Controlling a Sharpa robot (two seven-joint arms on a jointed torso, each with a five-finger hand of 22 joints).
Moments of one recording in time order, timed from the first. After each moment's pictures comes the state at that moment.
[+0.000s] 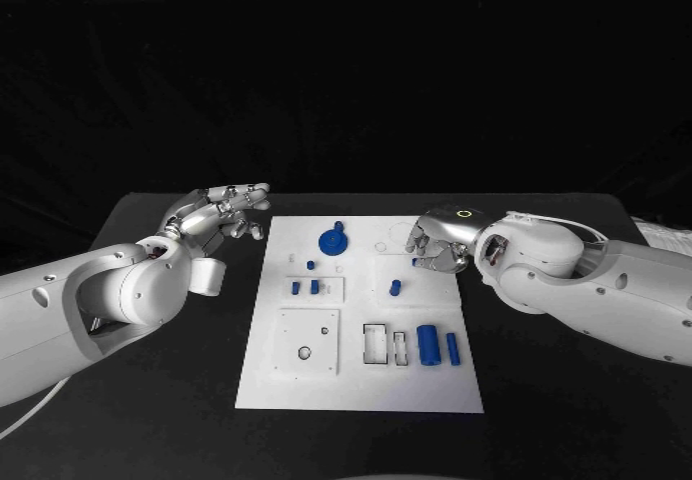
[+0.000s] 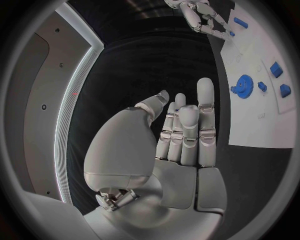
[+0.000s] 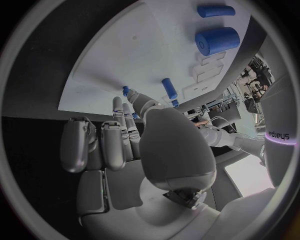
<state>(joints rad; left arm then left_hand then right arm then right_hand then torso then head) 1.22 -0.99 -0.03 1.60 0.08 -0.27 0.39 1.31 -0.14 0.44 -0.01 0.06 1.05 0.15 0.10 0.07 1.17 0.07 0.32 0.19 1.30 -0.01 1.12 0.71 0.16 1.27 0.09 0.61 0.69 1.20 -0.87 0.02 1.58 -1.77 -0.13 -0.20 1.39 -0.11 0.38 0.03 0.14 1.08 0.15 0.07 0.12 1.15 0.08 0.07 0.20 1.47 -0.01 1.38 1.29 0.06 1.41 0.10 1.35 1.16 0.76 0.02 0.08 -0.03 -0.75</state>
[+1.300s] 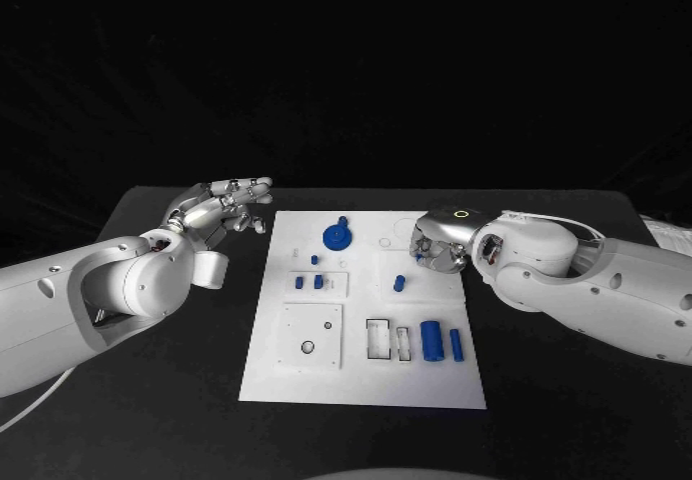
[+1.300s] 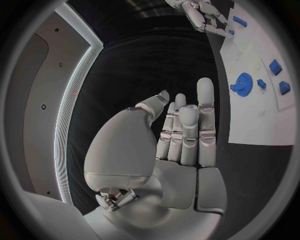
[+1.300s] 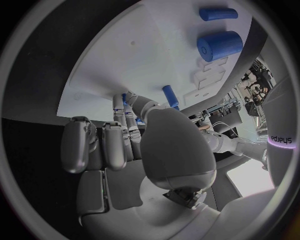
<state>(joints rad) 1.22 -1.00 -0.03 1.60 0.09 -0.27 0.39 1.31 -0.13 0.43 -0.01 0.06 1.05 0.15 0.10 0.07 1.15 0.07 0.33 0.19 1.29 -0.01 1.12 0.70 0.16 1.27 0.09 0.60 0.68 1.19 -0.84 0.02 1.57 -1.80 -0.07 -0.22 1.38 -0.08 0.48 0.00 0.07 1.16 0.12 0.08 0.13 1.23 0.06 0.07 0.16 1.47 -0.01 1.38 1.30 0.06 1.42 0.09 1.35 1.17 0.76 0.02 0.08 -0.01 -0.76</state>
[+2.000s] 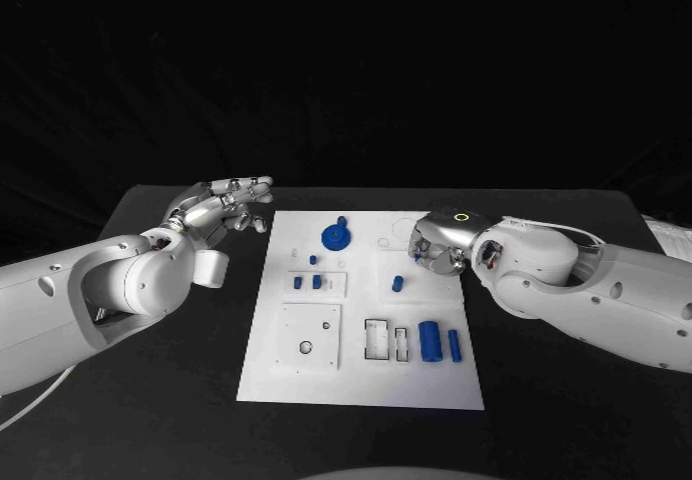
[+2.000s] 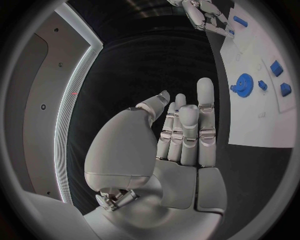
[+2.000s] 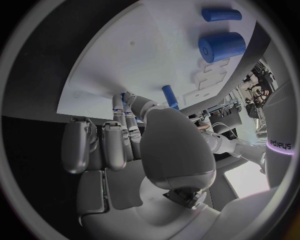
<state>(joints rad) 1.22 -1.00 -0.03 1.60 0.09 -0.27 0.39 1.32 -0.13 0.43 -0.02 0.06 1.04 0.15 0.10 0.07 1.14 0.07 0.34 0.20 1.29 -0.01 1.12 0.70 0.16 1.27 0.09 0.60 0.68 1.18 -0.84 0.02 1.59 -1.83 -0.12 -0.24 1.39 -0.07 0.50 -0.02 0.08 1.16 0.12 0.08 0.14 1.24 0.06 0.07 0.15 1.47 -0.01 1.38 1.30 0.06 1.42 0.09 1.35 1.18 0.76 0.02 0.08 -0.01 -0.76</state>
